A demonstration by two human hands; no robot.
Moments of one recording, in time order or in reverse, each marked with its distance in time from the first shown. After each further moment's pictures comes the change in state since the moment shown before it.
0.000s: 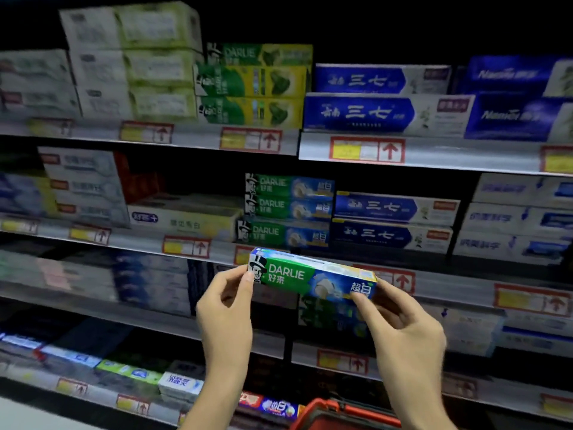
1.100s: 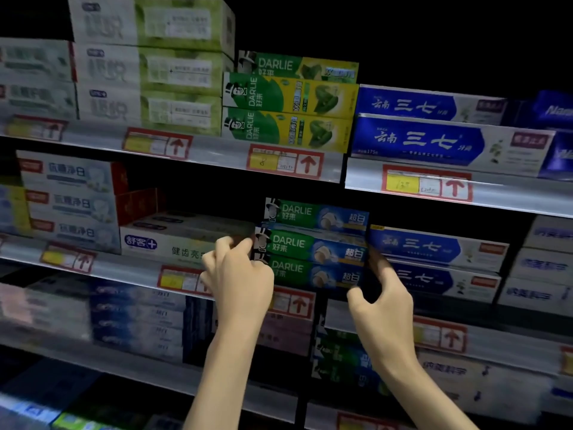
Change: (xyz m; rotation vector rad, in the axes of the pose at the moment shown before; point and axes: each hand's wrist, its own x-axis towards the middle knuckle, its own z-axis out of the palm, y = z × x) left_hand 0.124 0.016 0.032 0.622 -0.084 0.069; right_hand 0.073 -0.017 0.105 -0.229 -0.168 -0.150
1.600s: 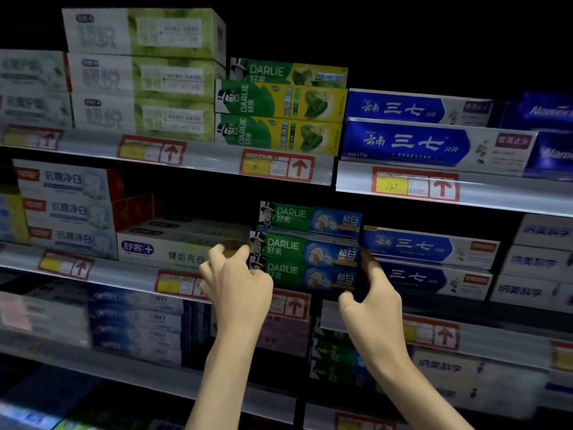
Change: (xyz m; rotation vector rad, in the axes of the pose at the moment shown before) left_hand -0.004 0.001 0.003 0.039 -0.029 -0.019; right_hand 0.002 0.007 0.004 -0.083 -0.020 0.030
